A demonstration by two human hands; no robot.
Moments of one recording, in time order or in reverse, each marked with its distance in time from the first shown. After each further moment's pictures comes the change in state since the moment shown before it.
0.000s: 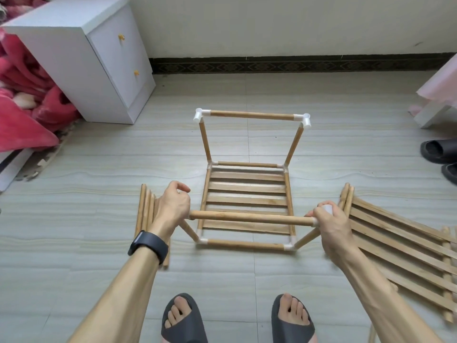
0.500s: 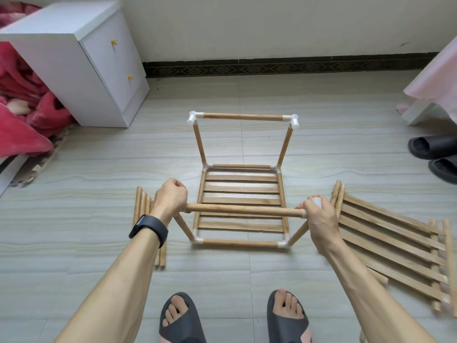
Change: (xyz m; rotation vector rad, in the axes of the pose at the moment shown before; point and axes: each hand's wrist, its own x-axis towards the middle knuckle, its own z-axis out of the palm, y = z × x) left_hand 0.005 0.020 0.002 0.126 -0.009 -0.064; right_hand -0.003 -0.012 0.004 0.019 0.041 -0.030
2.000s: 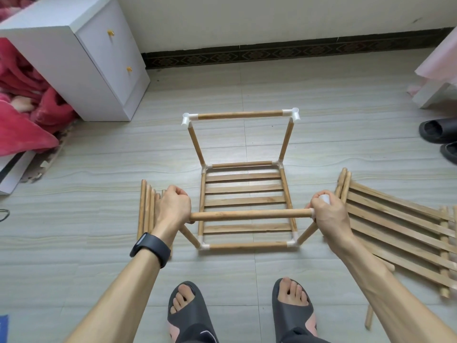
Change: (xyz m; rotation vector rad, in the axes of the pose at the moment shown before) left_hand -0.028 -0.022 0.012 0.097 0.068 -0.002; right_hand -0.011 0.006 -0.012 -0.151 0.010 0.059
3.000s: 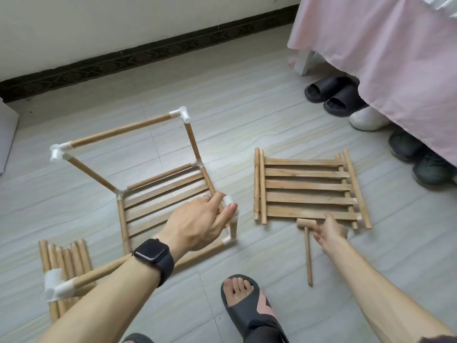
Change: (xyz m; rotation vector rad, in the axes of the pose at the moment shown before) left_hand -0.095 0.137 0.117 0.588 -0.482 1.185; right_hand 0.032 0.191 -0.155 0.600 0.694 0.748
